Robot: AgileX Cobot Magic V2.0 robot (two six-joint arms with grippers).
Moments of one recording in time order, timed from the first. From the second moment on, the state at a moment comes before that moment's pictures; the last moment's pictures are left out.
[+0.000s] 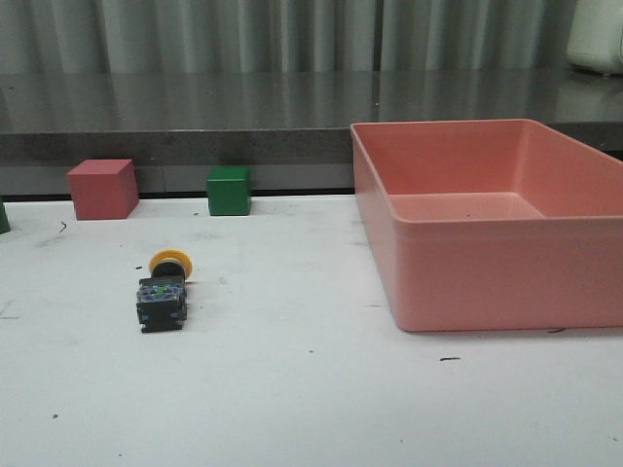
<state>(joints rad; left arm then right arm) -0.12 0.69 -0.61 -0.03 0.29 -0.09 0.05 0.21 -0.33 0.04 0.32 -0.02</state>
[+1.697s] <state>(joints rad) -0.38 2.19 -1.69 -0.12 1.15 -0.24 0.05 0.21 -0.33 0.04 0.32 -0.02</state>
